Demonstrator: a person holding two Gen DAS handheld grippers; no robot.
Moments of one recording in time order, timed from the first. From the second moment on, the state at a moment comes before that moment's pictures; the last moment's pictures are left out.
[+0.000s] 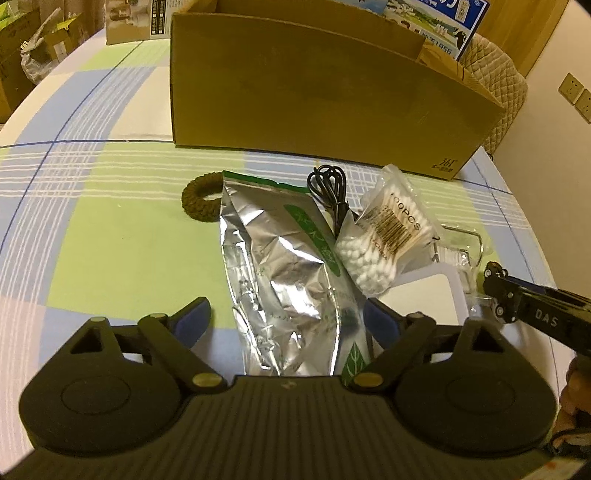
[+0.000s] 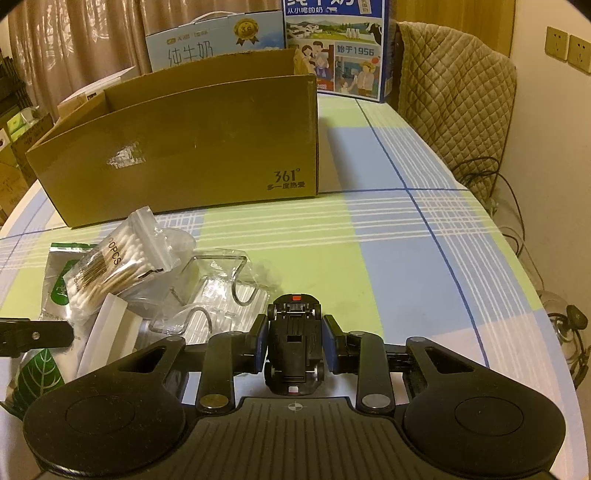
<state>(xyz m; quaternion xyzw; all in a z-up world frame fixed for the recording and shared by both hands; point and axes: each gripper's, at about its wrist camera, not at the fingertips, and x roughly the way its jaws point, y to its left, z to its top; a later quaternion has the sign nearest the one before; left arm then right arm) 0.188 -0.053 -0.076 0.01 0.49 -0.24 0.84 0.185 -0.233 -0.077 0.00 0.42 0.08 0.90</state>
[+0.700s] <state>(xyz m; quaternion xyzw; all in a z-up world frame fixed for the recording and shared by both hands) 0.172 -0.037 -0.065 0.01 0.51 -0.26 0.82 0.179 -0.230 -0.073 0.00 0.41 0.09 0.91</state>
